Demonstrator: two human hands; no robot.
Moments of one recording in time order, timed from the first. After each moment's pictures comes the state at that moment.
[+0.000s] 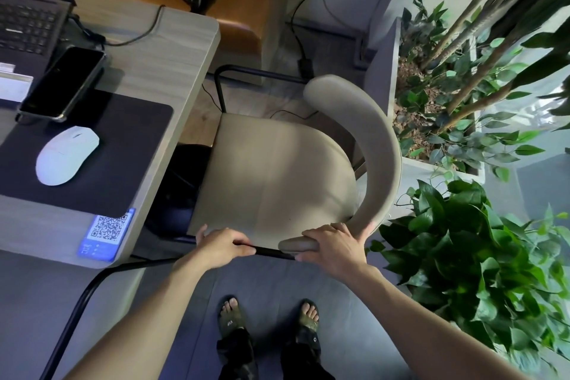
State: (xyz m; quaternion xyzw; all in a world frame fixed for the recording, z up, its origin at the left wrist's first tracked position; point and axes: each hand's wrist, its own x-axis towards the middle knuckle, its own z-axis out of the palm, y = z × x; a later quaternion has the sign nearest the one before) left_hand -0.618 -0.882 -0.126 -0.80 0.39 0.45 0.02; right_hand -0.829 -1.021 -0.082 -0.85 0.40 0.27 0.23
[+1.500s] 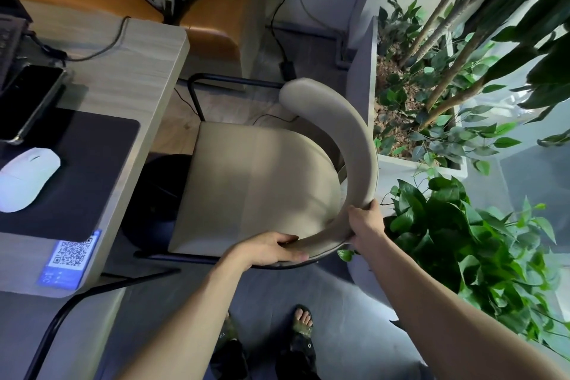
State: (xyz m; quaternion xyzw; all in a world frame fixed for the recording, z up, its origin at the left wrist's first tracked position) left_hand -0.696 -0.975 -0.098 -0.66 0.35 0.65 -0.11; right_hand -0.857 -1.108 -0.110 -0.33 0.75 -0.19 0.54
